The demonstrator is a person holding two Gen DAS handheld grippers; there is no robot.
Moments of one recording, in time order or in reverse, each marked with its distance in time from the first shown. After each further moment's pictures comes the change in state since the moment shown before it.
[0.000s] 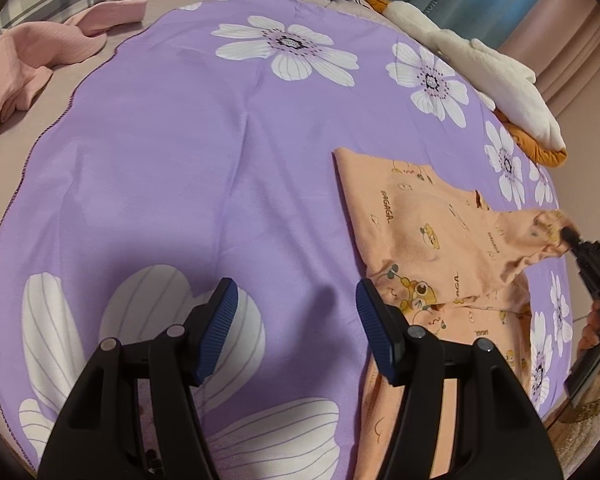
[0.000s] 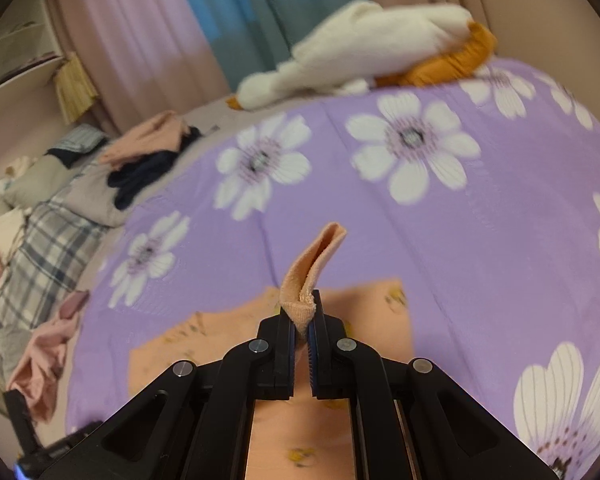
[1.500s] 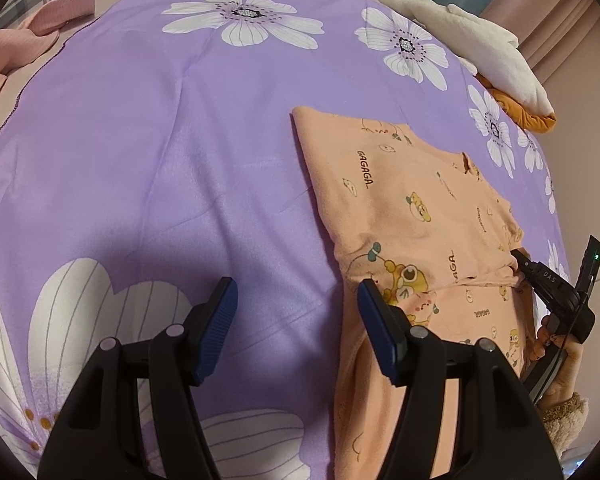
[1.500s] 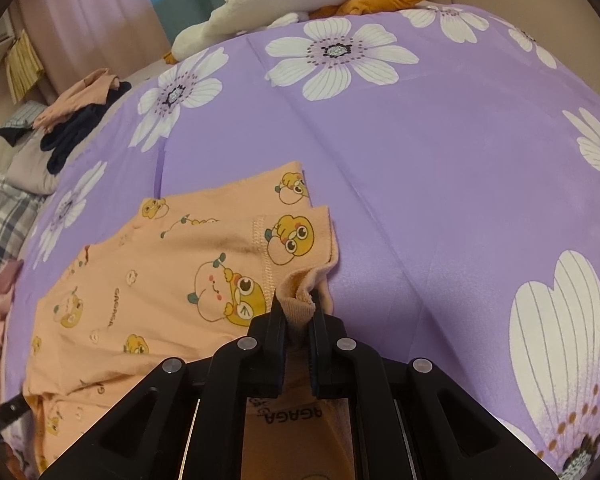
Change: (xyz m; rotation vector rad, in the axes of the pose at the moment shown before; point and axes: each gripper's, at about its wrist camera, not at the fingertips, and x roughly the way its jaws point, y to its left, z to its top) left arm 0.033 -0.024 -0.008 0.075 0.064 -0.051; right arm 0.044 -0.058 -0.061 0.038 0.105 -0.161
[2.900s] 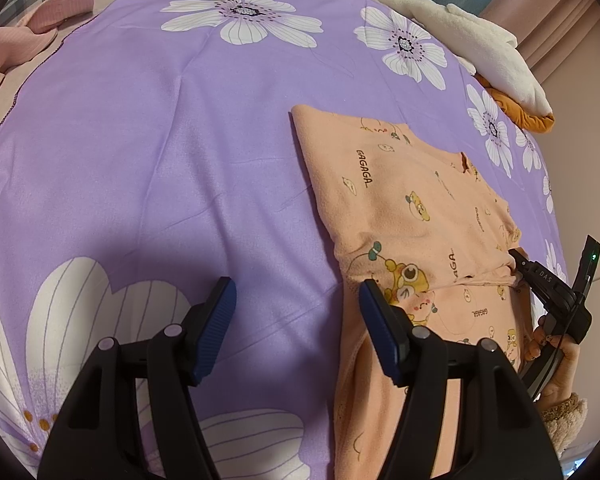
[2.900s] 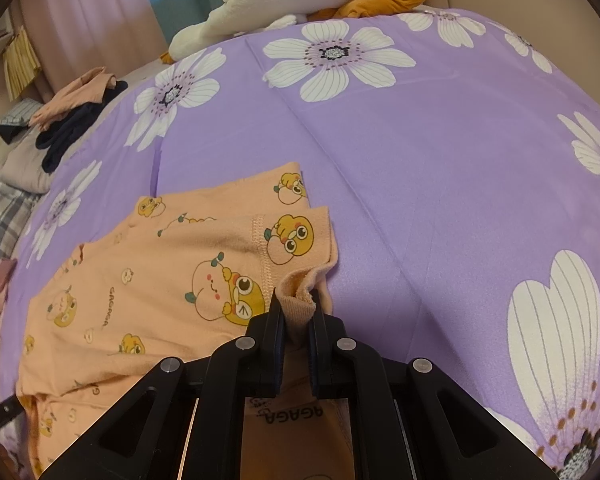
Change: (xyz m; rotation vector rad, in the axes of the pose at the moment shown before) left arm 0.000 0.001 0.002 -0.006 0.007 -0.010; right arm 0.000 0.006 0.000 -0.006 -0.004 -0.032
